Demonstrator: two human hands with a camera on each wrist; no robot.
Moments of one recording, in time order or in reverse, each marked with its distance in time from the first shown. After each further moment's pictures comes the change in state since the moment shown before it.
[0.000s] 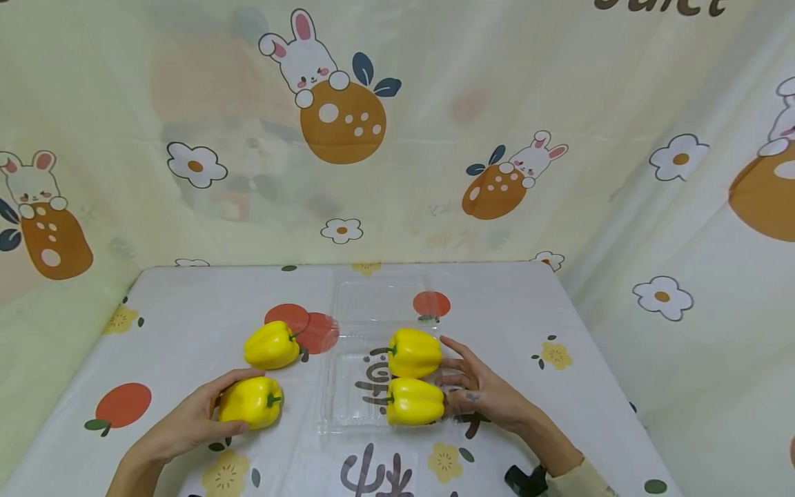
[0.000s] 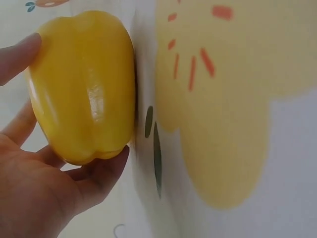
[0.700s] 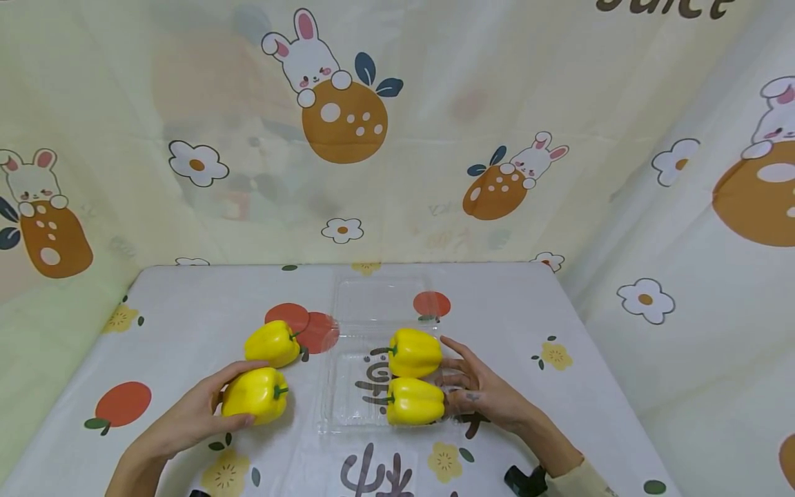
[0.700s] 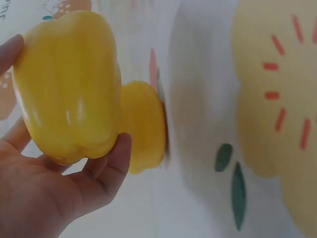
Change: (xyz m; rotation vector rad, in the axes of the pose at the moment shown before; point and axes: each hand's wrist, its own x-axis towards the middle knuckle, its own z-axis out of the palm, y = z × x) left_hand 0.000 0.028 0.004 0.058 0.053 0.026; right_hand 0.000 -0.003 0.002 0.006 0.020 0.022
